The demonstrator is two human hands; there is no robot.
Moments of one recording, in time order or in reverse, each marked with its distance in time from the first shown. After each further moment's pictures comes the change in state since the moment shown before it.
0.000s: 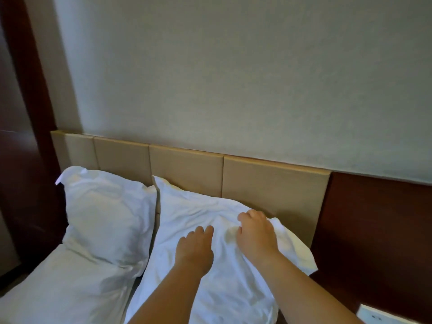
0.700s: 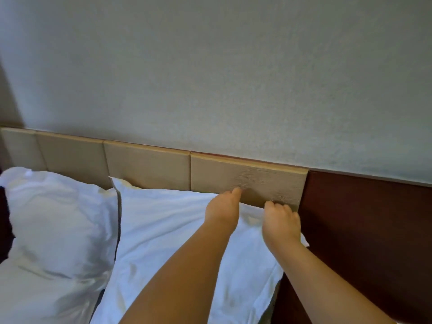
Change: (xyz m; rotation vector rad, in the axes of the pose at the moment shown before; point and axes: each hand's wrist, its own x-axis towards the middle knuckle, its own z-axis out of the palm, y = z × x) left_hand 0.112 0.126 -0.022 -0.175 0.094 0.205; right_hand 0.044 0.101 -0.031 -0.320 -0.014 0.269
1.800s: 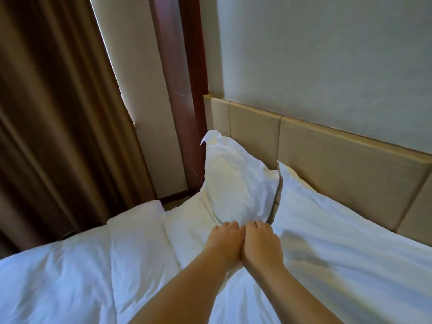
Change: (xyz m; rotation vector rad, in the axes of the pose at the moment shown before) left_hand -0.130 -0.259 -0.026 0.401 -0.290 -0.661; right_hand -0.061 -0.322 0.094 0.566 -0.388 -0.848
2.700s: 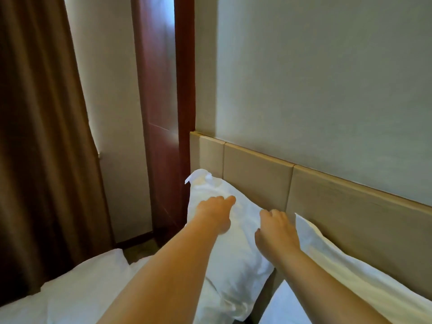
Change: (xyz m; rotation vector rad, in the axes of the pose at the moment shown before) left_hand 0.145 -0.128 -0.089 -0.132 0.200 0.040; right_hand 0.141 -0.036 -0.043 -0.191 0.223 0.122
